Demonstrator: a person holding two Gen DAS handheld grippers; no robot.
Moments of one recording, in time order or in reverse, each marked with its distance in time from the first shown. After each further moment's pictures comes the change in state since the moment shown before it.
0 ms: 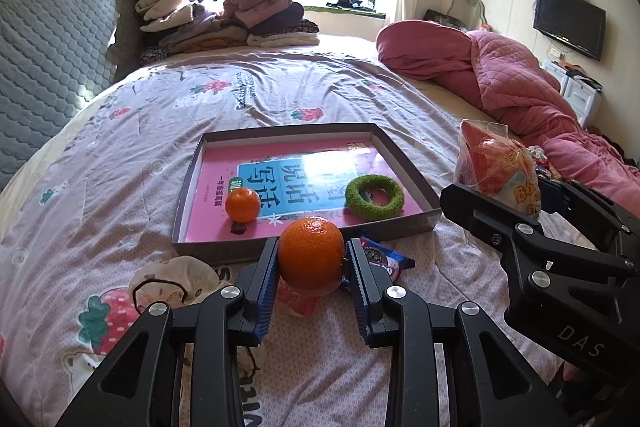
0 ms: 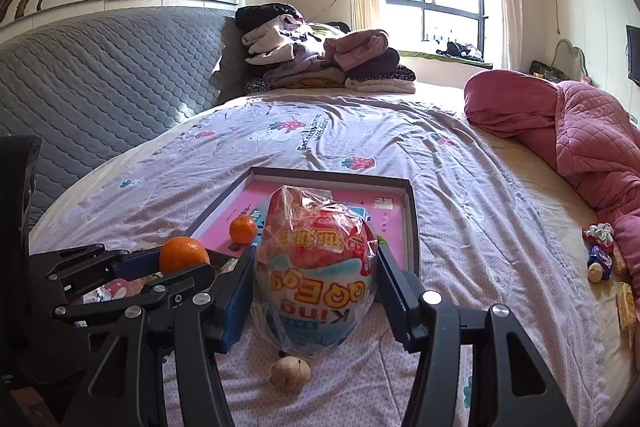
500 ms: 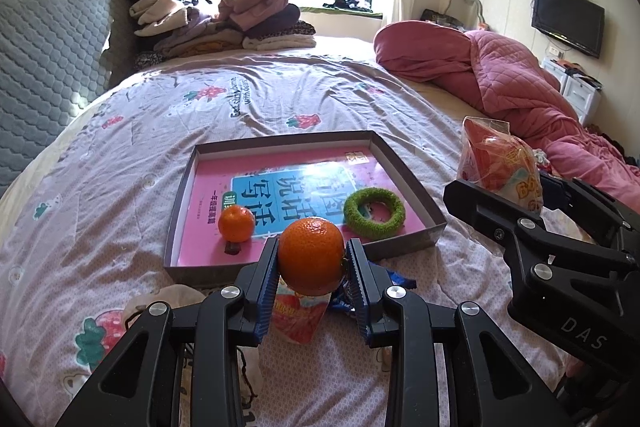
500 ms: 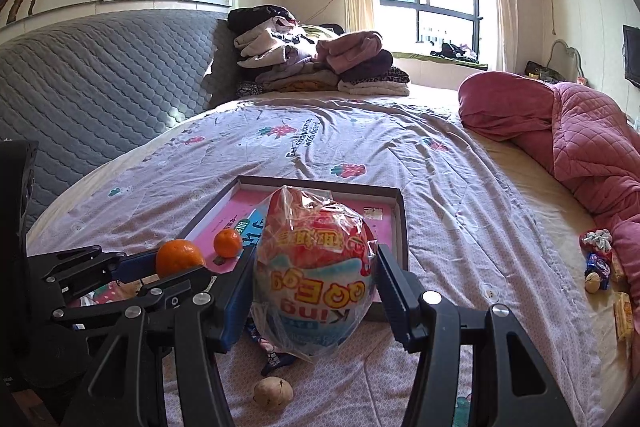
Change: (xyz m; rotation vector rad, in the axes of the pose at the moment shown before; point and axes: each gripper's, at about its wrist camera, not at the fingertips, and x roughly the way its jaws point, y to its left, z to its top) left arm 0.016 -0.004 0.017 0.016 -0.003 -0.004; right arm 0.012 -0.013 0.013 0.006 -0.009 -0.020
